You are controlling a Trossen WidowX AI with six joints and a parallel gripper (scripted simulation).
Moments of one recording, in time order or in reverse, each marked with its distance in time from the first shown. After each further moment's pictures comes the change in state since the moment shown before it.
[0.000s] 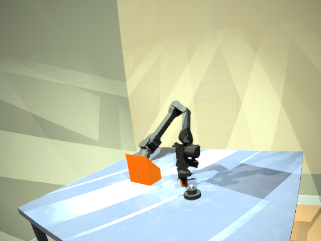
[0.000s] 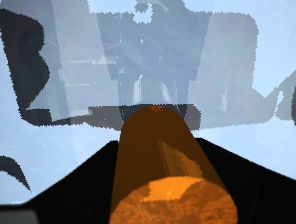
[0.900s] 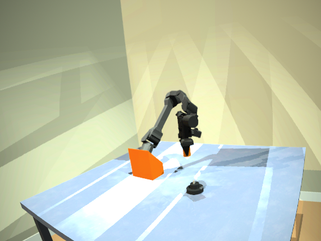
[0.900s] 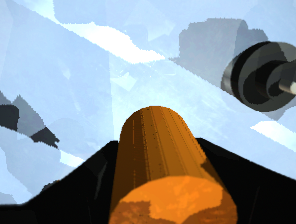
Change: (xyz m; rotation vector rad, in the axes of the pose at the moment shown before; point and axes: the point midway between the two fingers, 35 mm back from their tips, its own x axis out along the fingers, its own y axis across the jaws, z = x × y) arm -0.129 0.011 0.013 -0.005 -0.012 -0.014
